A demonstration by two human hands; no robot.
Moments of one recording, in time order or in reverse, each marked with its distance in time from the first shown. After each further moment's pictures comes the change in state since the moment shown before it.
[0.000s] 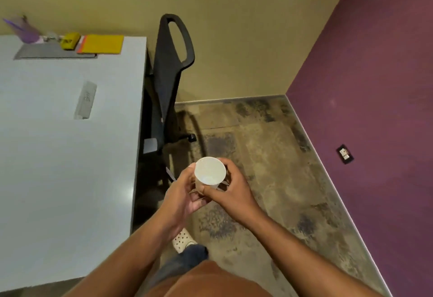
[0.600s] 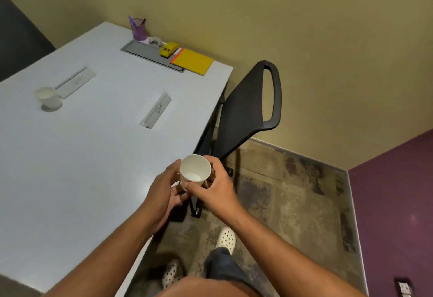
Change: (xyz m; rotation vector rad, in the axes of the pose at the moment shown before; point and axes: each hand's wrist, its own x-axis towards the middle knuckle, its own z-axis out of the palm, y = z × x) left_hand 0.101 0.133 -0.127 -0.233 0.402 0.237; right_hand 0.209 -0.093 0.138 -0.083 -0.444 -0.114
